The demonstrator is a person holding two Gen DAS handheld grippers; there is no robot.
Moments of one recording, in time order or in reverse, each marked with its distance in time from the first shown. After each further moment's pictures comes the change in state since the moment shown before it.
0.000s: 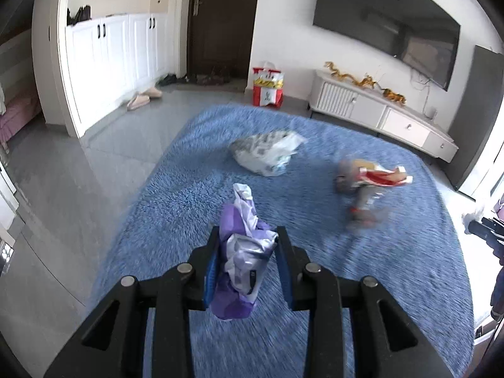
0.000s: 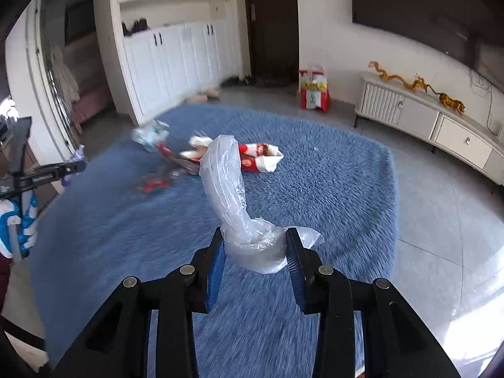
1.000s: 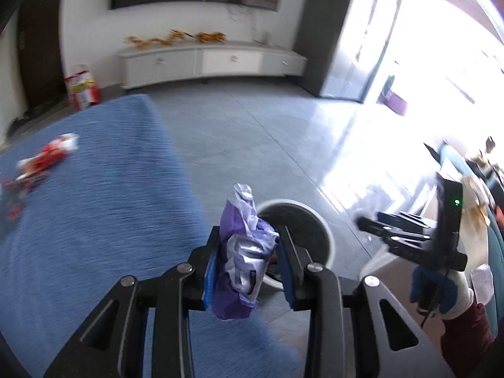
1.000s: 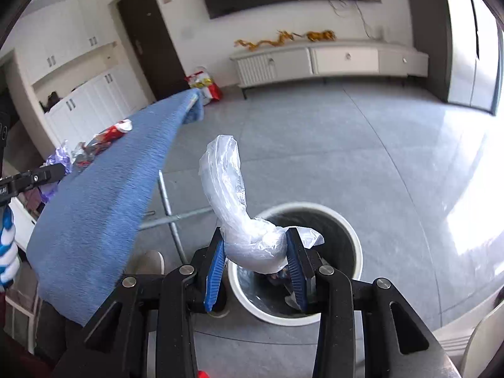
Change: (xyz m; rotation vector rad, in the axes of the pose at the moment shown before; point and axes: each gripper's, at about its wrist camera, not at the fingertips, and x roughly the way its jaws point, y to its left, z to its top) left arm -0.065 -0.413 -0.111 0.479 0.189 -0.537; right arm -0.170 -0.186 -0.254 0.480 0.002 -0.221
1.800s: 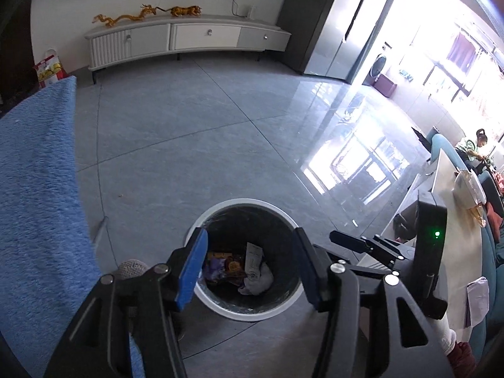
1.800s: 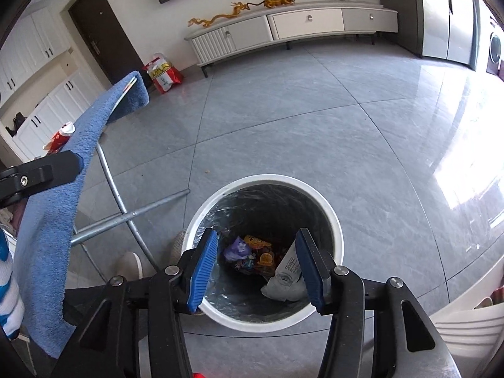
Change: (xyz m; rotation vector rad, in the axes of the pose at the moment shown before) left arm 0.107 -0.055 0.028 -0.016 0.088 -0.067; right arm 0.052 -0.048 -0.008 0.131 0.091 -0.082
